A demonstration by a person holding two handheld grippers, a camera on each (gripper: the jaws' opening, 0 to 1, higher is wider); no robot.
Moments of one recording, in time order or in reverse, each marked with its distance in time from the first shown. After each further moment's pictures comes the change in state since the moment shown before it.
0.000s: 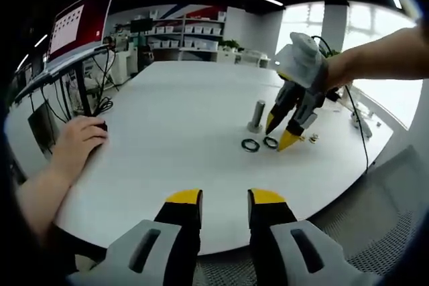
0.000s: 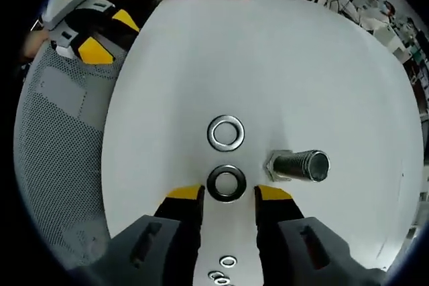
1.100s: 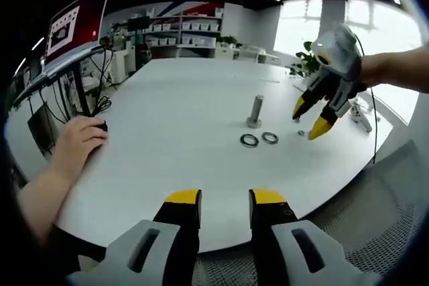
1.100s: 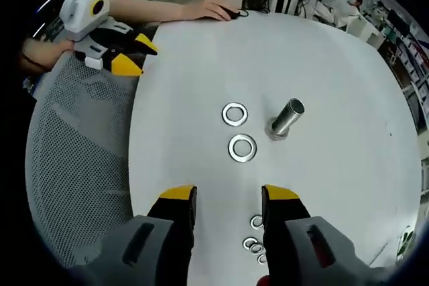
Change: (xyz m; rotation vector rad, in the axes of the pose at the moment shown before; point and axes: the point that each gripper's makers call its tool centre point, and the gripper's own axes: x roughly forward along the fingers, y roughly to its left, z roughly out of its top) left arm 0.000 -0.001 -0.004 0.016 0.023 -0.001; right arm -0.044 0.023 -0.026 0.166 -0.129 -0.066
